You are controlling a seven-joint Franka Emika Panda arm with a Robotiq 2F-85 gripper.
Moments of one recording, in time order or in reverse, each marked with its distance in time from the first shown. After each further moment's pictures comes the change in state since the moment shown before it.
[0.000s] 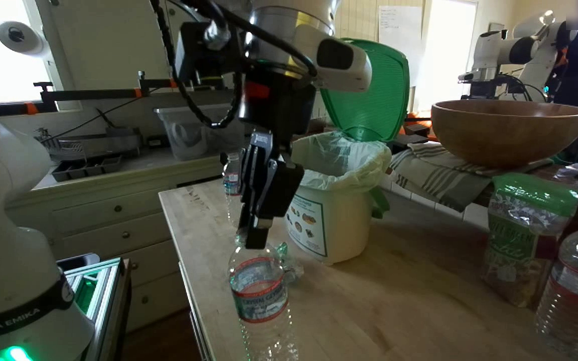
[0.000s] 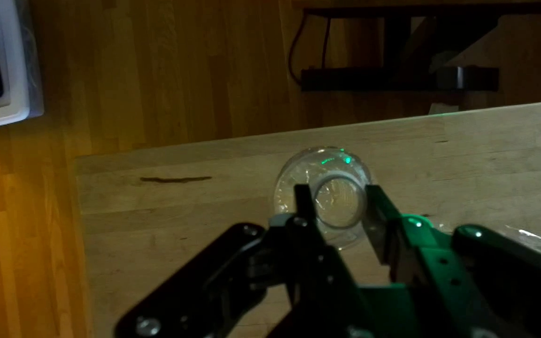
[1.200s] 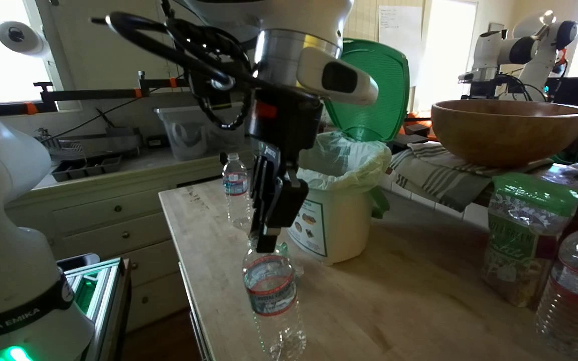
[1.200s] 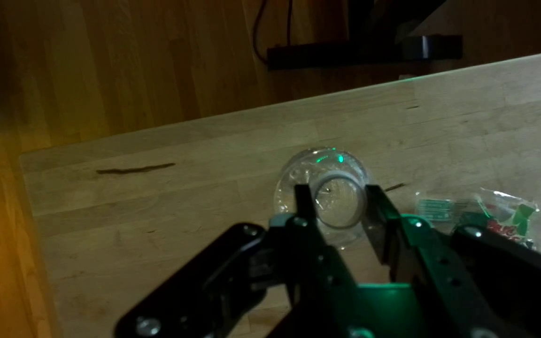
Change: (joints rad) arm -0.004 0.035 -0.010 -0.002 0.106 0.047 0.021
